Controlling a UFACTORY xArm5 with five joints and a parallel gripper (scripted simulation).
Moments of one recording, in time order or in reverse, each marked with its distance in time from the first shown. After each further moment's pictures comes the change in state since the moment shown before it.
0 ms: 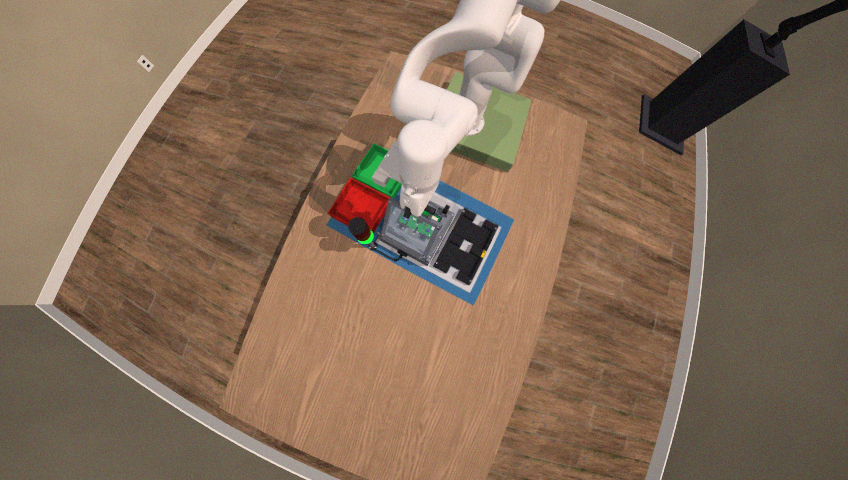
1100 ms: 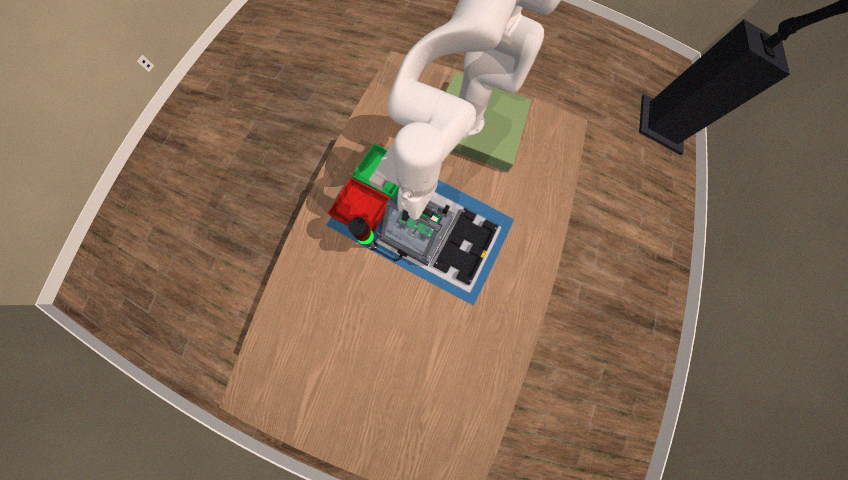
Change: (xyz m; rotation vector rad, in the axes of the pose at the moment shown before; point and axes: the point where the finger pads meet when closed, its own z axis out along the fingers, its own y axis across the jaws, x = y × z) arm 0.000 -0.009 -0.005 -0.001 0.000 0.000
